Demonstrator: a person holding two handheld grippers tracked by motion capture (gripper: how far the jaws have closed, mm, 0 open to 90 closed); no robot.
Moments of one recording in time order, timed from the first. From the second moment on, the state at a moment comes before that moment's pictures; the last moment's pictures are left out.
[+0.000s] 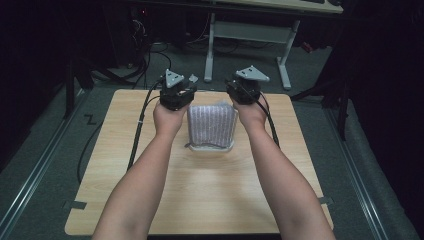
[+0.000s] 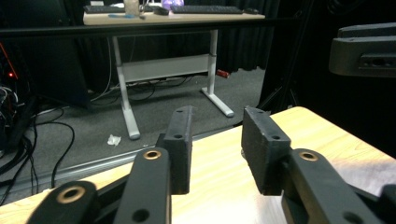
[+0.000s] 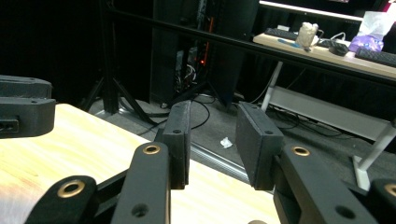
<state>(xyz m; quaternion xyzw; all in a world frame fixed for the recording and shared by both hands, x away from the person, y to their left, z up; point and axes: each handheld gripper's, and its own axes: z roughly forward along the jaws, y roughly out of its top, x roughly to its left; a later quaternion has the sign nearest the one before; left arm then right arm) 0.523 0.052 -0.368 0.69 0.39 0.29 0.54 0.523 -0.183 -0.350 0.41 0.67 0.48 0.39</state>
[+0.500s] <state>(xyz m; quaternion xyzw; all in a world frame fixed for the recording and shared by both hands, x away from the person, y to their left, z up) 0.508 0.053 -0.363 0.68 0.38 0.29 0.55 0.507 -0.182 -0.345 0.39 0.68 0.48 0.40</state>
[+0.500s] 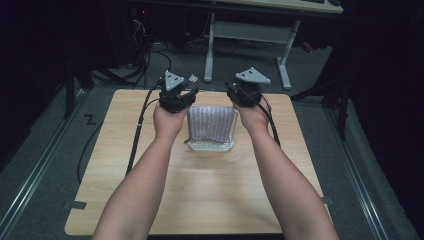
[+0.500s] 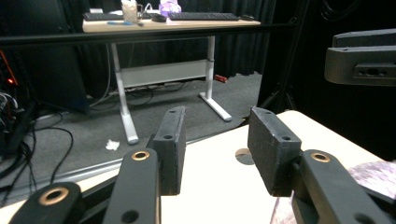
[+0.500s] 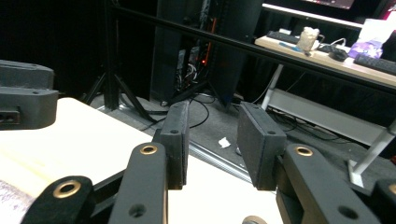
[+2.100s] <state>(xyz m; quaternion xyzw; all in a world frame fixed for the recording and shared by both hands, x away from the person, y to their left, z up) 0.389 0.111 -0.500 0.76 0.39 0.19 0.49 0.386 -0.246 -0.459 0.40 0.73 0.43 0.33</state>
